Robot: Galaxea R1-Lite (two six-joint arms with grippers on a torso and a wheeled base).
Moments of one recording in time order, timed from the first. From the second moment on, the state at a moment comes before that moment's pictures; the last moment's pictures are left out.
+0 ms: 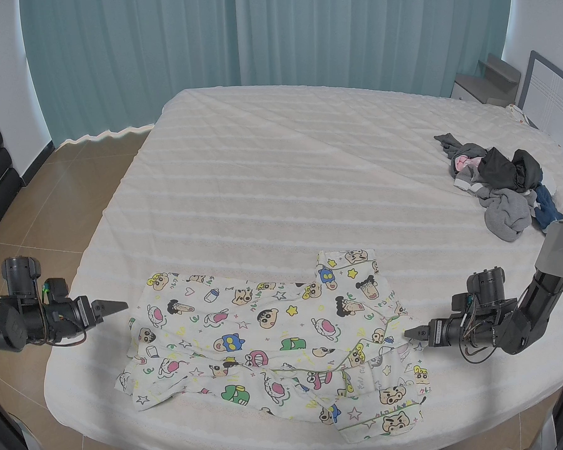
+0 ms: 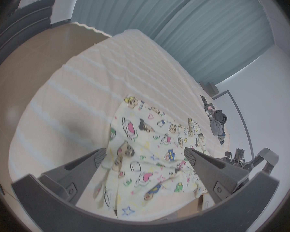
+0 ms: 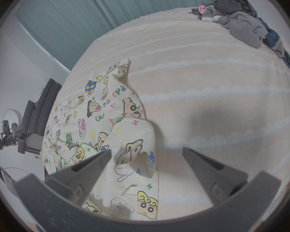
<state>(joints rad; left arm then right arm) 0.30 1.83 -0.41 -0.69 -0.64 -0.25 0.16 2.14 -0.49 -0.82 0.17 0.25</state>
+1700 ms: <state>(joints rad) 0.08 2.45 -1.37 -0.23 -0.44 -0.07 0.34 2.13 -0.88 -0.62 0.03 0.38</state>
